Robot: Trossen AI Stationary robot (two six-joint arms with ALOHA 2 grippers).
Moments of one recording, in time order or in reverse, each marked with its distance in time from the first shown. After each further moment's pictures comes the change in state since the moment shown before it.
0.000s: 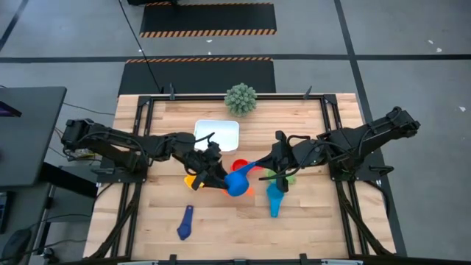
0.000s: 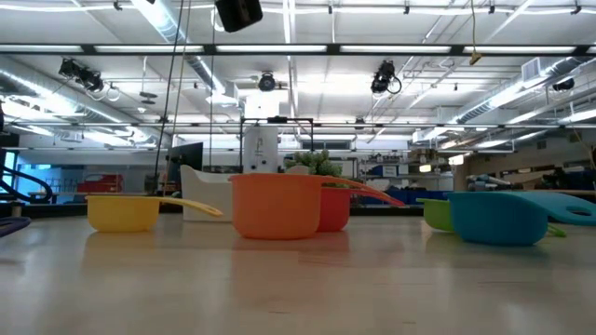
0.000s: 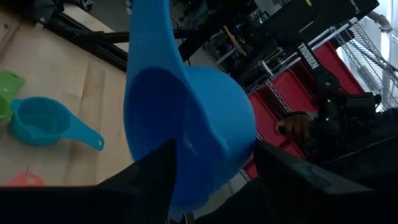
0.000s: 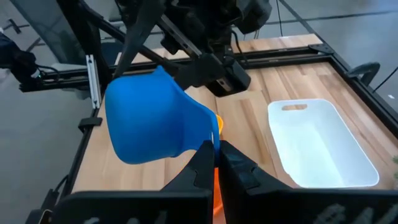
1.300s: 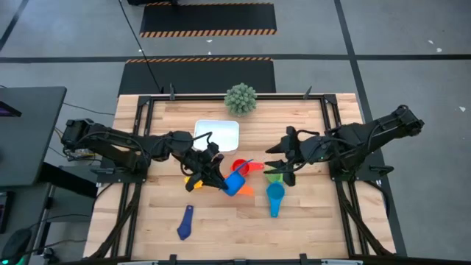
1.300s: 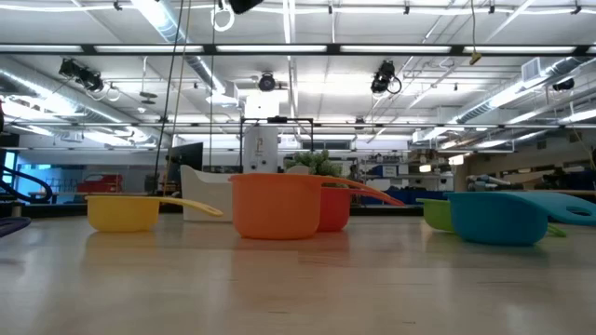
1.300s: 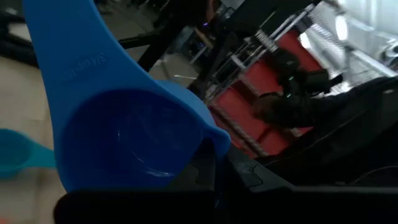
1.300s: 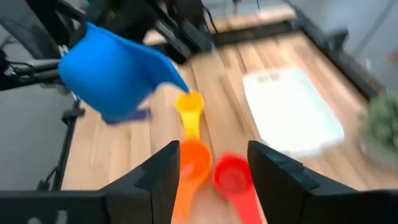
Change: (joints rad) left arm 0.000 0.000 0.000 0.084 0.086 0.076; right arm 0.000 -0.080 0.000 -0.197 0.052 0.139
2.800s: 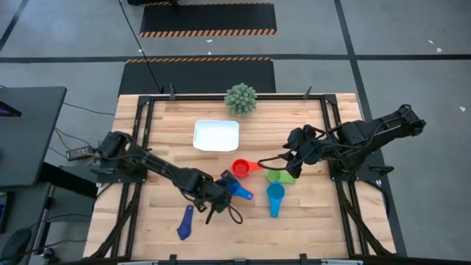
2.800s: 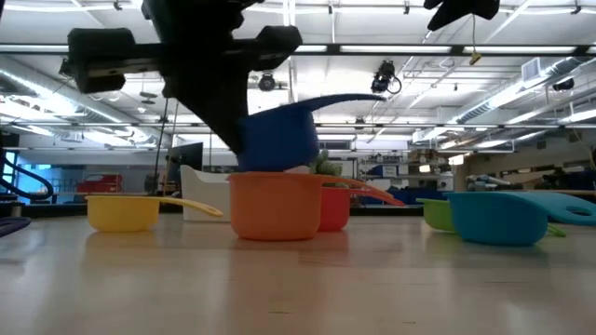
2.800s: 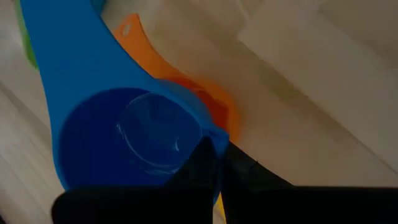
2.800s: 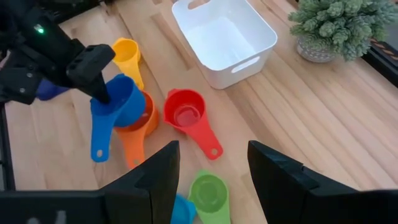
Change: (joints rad) left arm -0.268 0.469 0.389 -1.032 -0.770 1.273; right arm -0.013 -0.026 0.000 -0.344 0.073 0.336
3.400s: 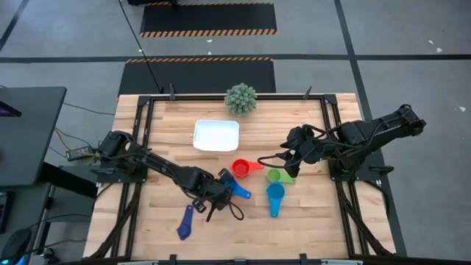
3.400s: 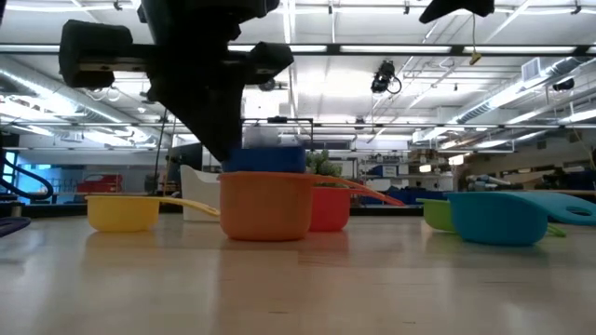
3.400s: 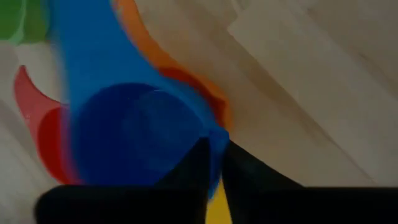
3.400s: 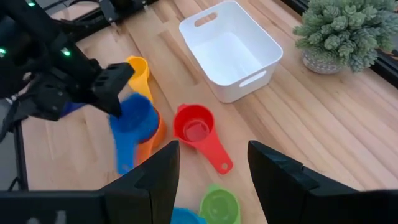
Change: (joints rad) left arm 0.017 0.003 -0.002 -0.036 0.065 -0.103; right arm 0.000 0.000 0.000 0.065 0.016 0.004
